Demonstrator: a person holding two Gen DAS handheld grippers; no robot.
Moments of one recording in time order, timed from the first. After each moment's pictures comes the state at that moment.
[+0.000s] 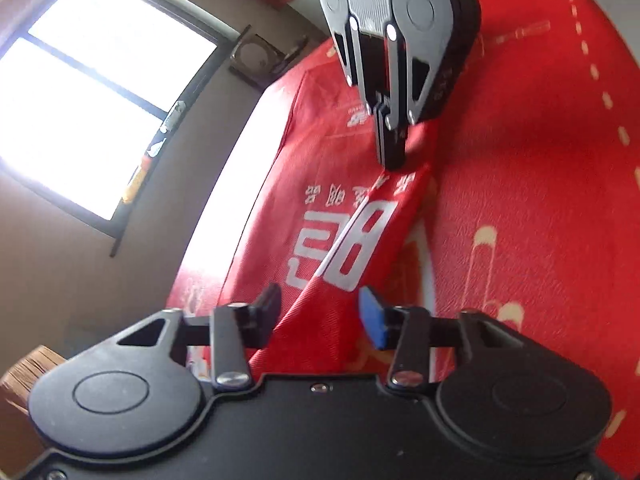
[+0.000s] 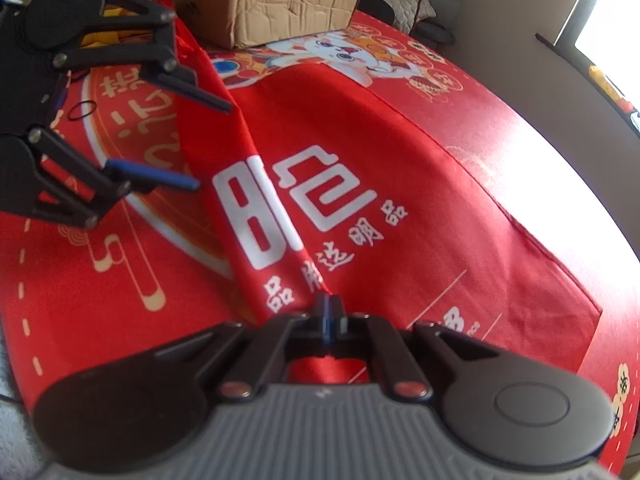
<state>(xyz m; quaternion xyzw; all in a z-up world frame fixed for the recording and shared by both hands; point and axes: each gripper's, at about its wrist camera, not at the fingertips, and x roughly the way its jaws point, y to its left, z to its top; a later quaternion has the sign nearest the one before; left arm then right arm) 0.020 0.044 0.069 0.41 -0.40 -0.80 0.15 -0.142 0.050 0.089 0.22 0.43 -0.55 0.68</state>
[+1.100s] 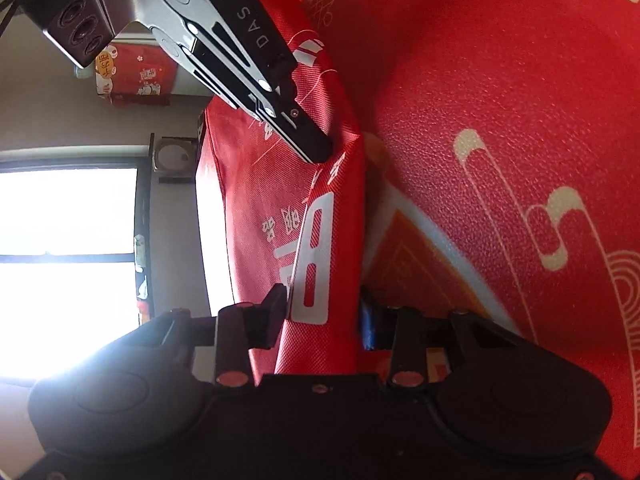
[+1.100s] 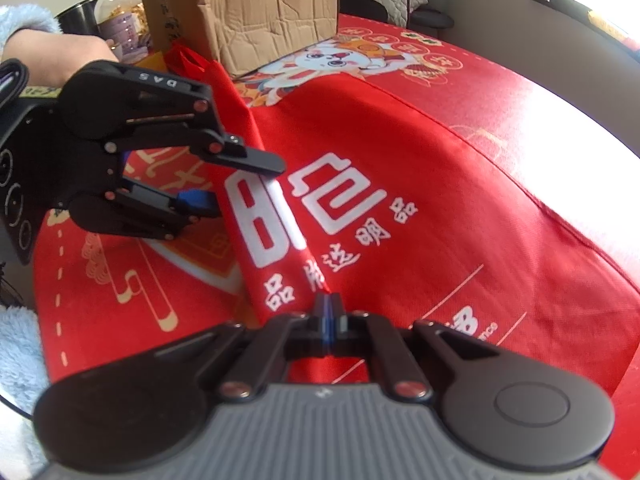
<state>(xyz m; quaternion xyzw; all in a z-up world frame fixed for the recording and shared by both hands) -0.017 0.012 0.017 0.38 -0.61 -0.69 0.01 -0.180 0.035 0.084 0.31 0.34 -0.53 0.71</state>
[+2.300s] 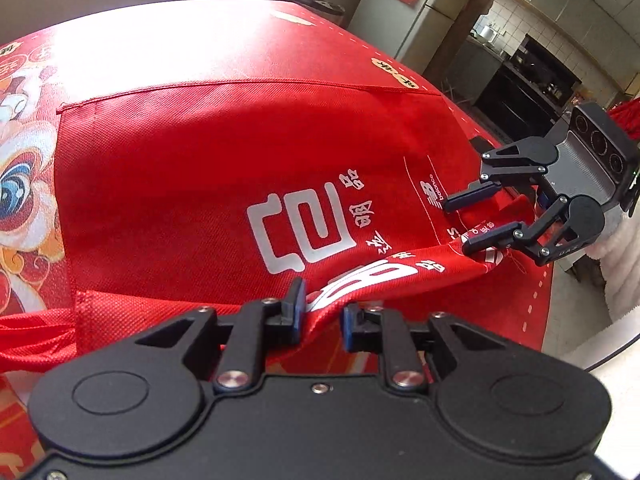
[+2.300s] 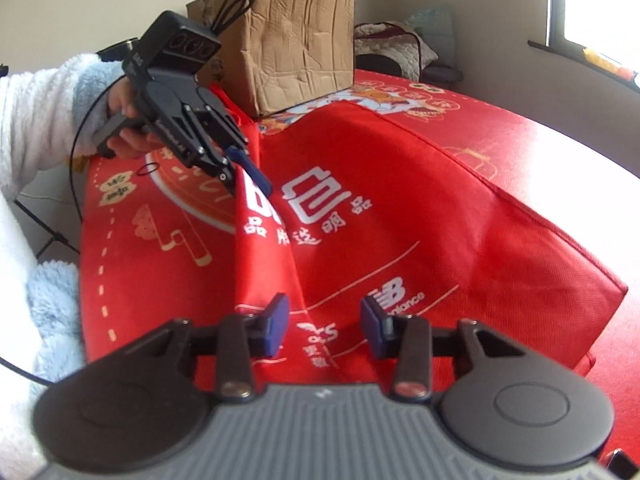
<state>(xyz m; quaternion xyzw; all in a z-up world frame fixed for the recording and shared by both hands) -0.019 -0.104 0.100 0.43 0.21 -0.88 0.04 -0.216 0.117 0.089 0.24 0.26 -0.54 0.76</state>
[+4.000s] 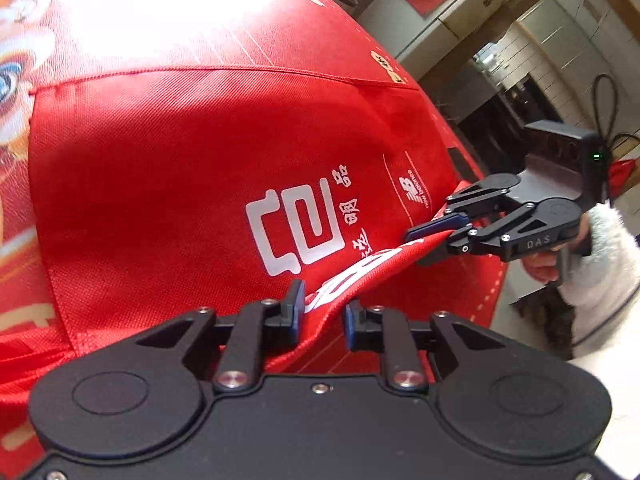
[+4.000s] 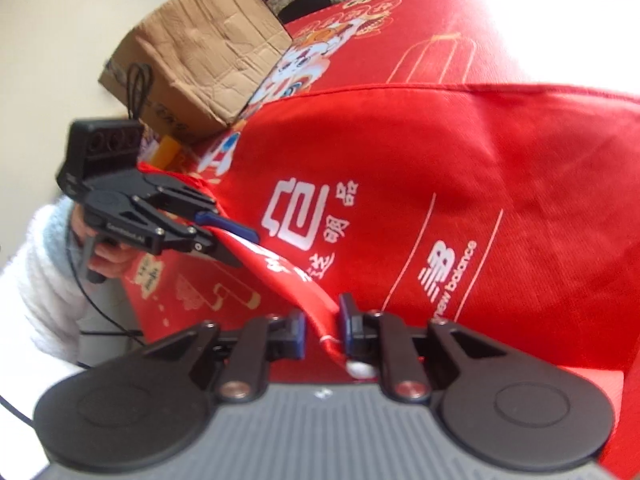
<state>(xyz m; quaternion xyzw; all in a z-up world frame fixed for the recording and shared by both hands) -0.009 -0.117 0.089 0.42 0.34 -0.84 0.01 -0.247 0.083 0.072 0.54 0.12 -0.48 0.69</state>
